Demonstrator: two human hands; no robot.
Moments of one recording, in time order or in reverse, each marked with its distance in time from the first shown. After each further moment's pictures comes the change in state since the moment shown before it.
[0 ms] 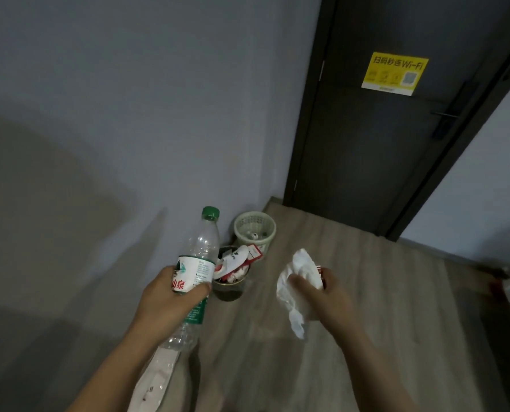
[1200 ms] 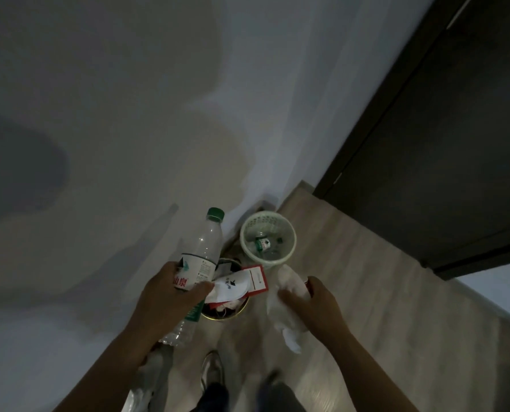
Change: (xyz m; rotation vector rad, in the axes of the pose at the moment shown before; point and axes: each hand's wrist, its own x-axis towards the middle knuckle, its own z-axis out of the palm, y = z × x) left_hand 0.439 0.036 0.133 0.027 -0.069 -0.310; right_hand 0.480 -0.003 0.084 -0.396 -0.309 0.222
